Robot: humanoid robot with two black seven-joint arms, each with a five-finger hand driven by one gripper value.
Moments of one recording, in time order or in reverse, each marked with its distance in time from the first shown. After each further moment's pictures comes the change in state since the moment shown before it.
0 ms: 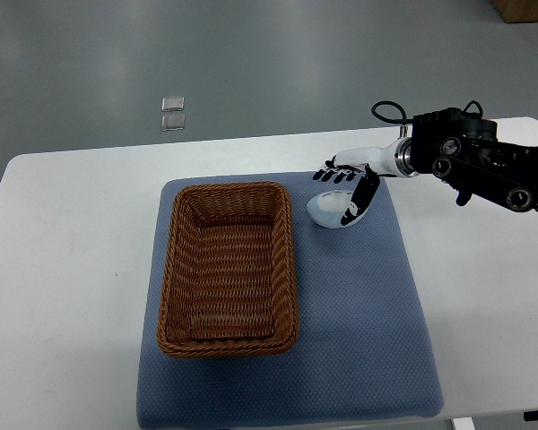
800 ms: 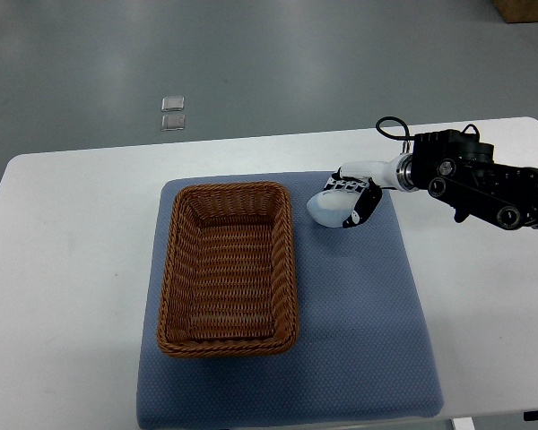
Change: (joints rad) left arm 0.000 0.000 -0.002 0.000 0.000 0.000 0.000; right arm -0.054 0.023 -0.003 -0.047 -0.038 -0.053 0.023
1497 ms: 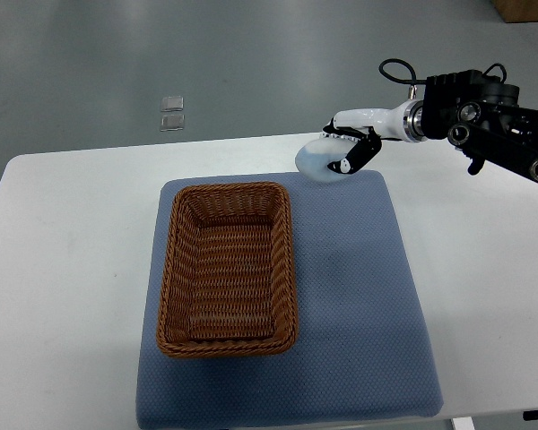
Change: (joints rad) left arm 0.001 0.000 -0.002 0.000 0.000 0.000 0.000; right arm 0.164 -0.100 0.032 0.131 0.105 0.048 0.017
